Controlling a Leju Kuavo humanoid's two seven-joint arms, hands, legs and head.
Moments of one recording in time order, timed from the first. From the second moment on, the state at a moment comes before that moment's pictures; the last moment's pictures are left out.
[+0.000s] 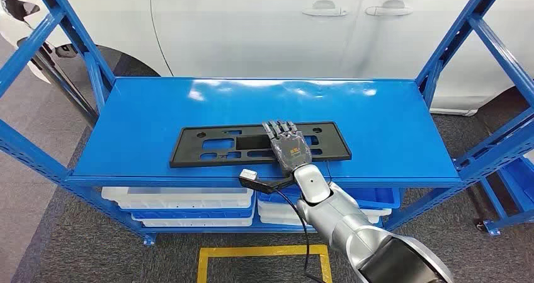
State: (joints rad) left arm -0.16 0.08 -1.25 -0.14 1.56 0.12 -0.34; right arm -0.80 0.18 0.64 -0.36 1.48 -0.58 0.10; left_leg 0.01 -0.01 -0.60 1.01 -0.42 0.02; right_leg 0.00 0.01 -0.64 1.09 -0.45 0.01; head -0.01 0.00
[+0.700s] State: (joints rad) left arm -0.16 0.08 -1.25 -0.14 1.56 0.12 -0.36; right arm -0.80 0.19 0.63 -0.35 1.48 -0.58 0.09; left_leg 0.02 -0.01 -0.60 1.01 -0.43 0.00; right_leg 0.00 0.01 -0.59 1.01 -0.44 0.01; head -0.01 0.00
